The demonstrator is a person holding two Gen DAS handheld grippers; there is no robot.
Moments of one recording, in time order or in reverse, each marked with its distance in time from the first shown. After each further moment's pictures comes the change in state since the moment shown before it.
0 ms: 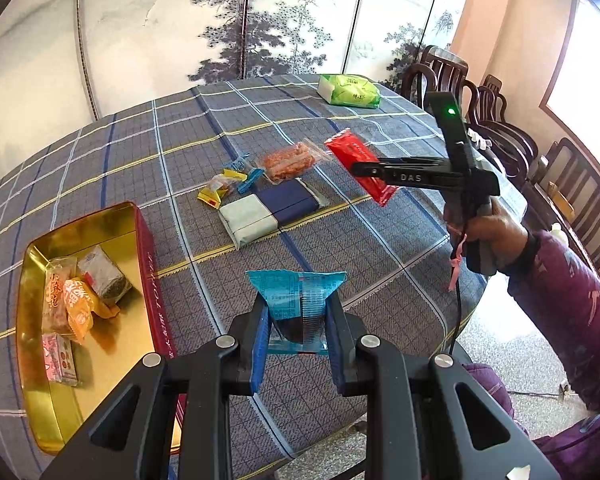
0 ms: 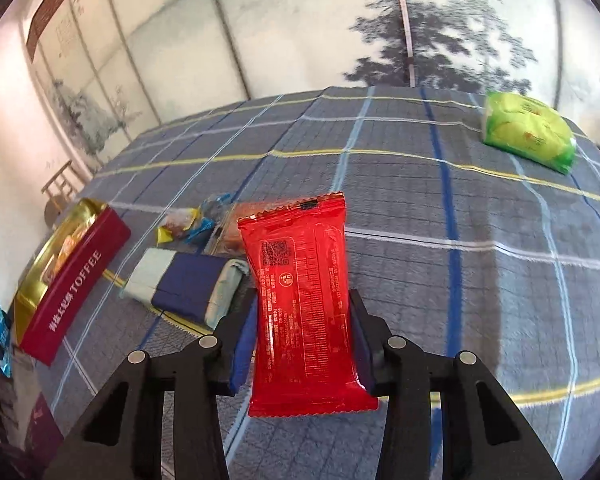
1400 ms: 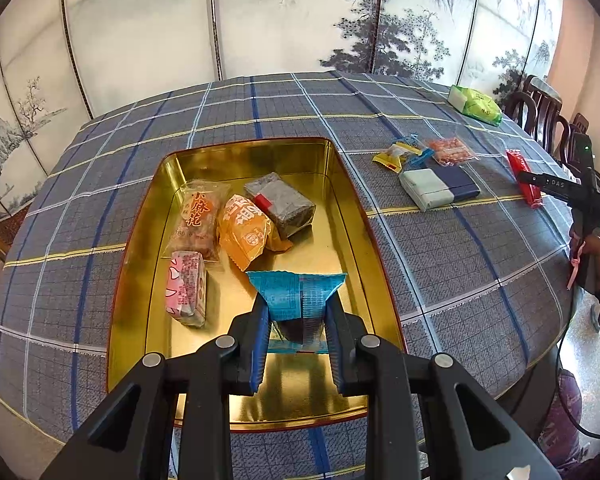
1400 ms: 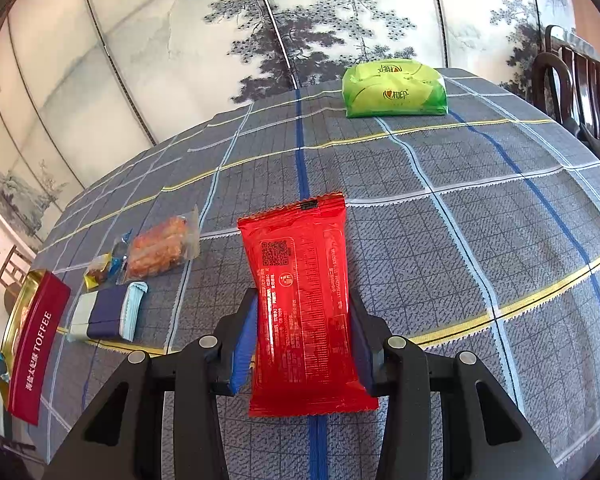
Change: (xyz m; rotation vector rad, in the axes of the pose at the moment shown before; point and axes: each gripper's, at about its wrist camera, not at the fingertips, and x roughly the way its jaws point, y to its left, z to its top) left arm -0.010 0.117 -0.064 -0.195 -0.025 0.295; right arm -0.021 -0.058 -0.027 0.250 -0.068 -0.189
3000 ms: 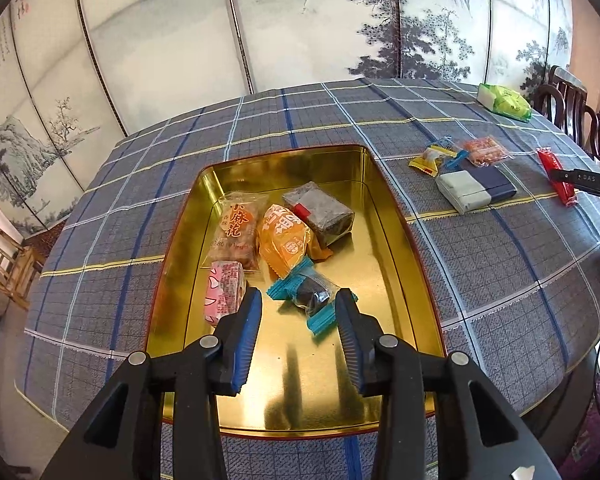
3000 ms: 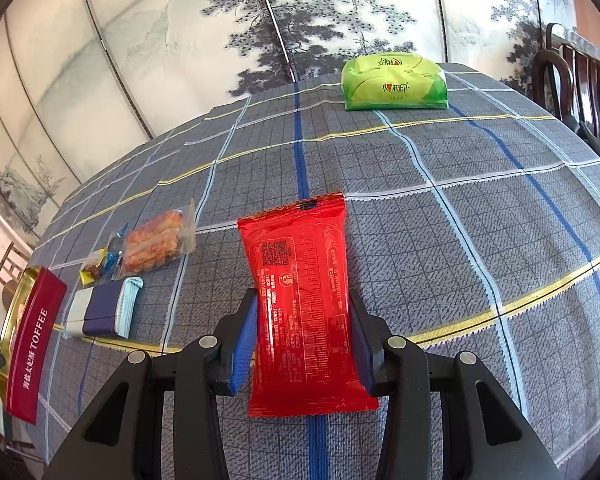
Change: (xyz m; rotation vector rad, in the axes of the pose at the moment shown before) left arm 0.000 0.000 -0.003 0.030 -0.047 0.160; right arm 0.003 0.002 0.001 -0.007 0.019 -0.007
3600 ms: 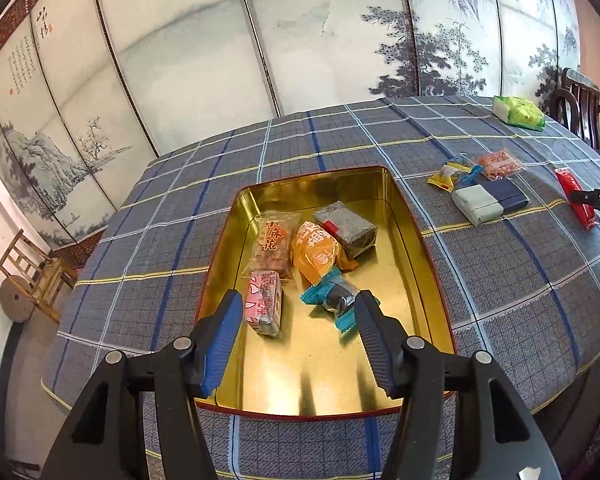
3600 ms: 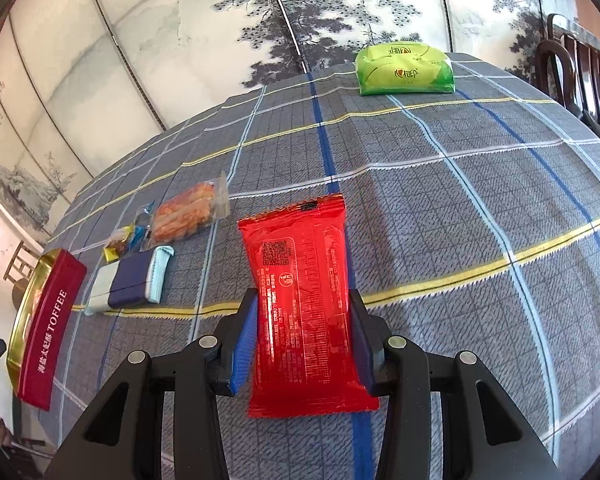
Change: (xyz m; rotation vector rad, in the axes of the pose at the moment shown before) left arm -0.028 0.002 -0.005 0.007 -0.077 0.113; right arm -0.024 0.014 -0.035 0.020 0.024 0.044
